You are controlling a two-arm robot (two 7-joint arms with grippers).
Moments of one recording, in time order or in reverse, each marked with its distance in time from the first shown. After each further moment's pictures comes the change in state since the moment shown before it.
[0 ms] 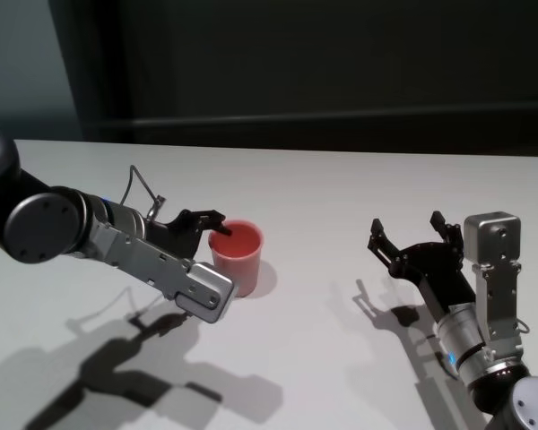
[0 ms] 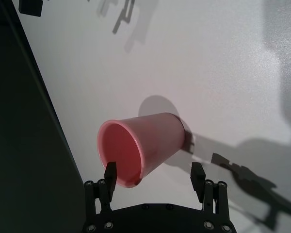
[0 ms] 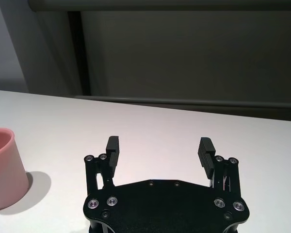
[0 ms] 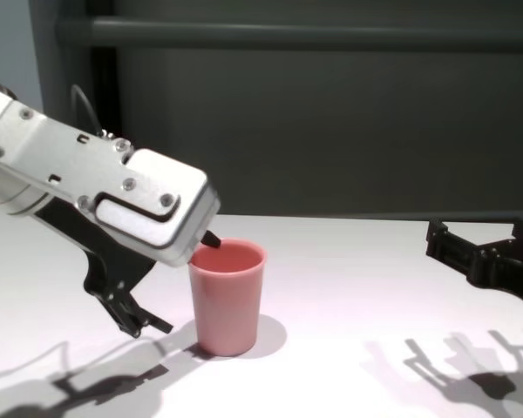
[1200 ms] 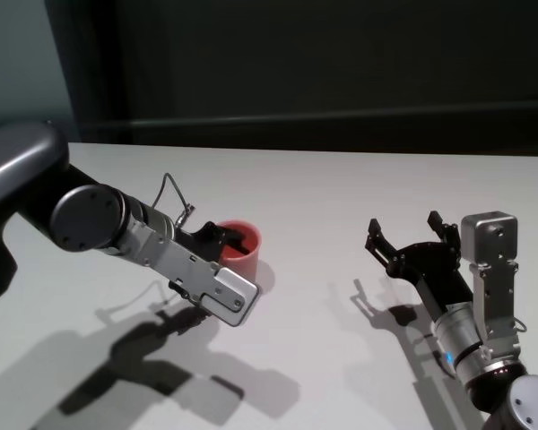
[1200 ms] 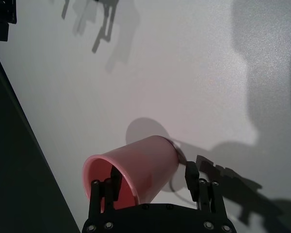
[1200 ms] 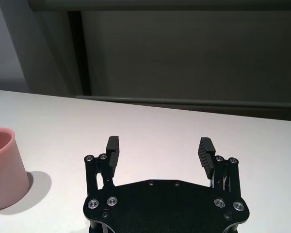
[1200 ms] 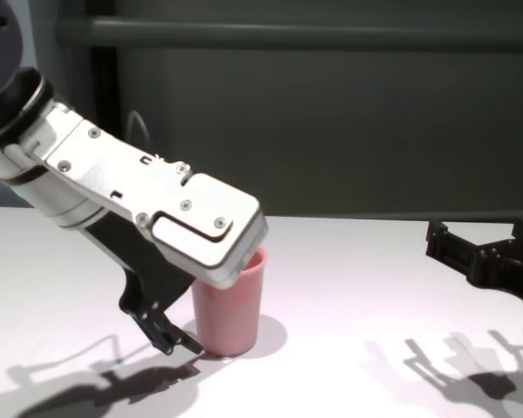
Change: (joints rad) left arm -0.101 -0.088 0.110 0.121 -0.010 -0.029 -0.062; right arm 0.000 0.000 0.000 0.000 0.000 0.000 0.000
